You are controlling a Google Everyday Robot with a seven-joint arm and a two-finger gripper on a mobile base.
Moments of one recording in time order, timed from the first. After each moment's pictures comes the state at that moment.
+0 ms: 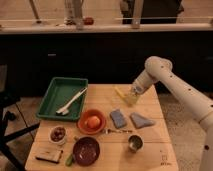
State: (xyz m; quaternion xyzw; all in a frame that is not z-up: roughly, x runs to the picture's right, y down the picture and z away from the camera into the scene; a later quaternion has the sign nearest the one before) arm 0.135 0.055 0.806 -0.38 -0.11 0.33 0.85
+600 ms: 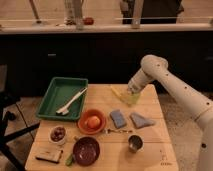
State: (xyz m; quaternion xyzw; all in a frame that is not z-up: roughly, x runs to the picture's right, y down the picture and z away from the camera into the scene) arm 0.113 0.050 0.802 -0.39 -0.13 0.32 0.86
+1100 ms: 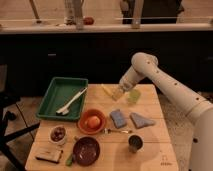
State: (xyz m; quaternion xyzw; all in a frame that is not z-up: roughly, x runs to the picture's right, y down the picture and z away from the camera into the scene) arm 0.067 0.039 0.802 -0.39 -0.15 0.29 0.86
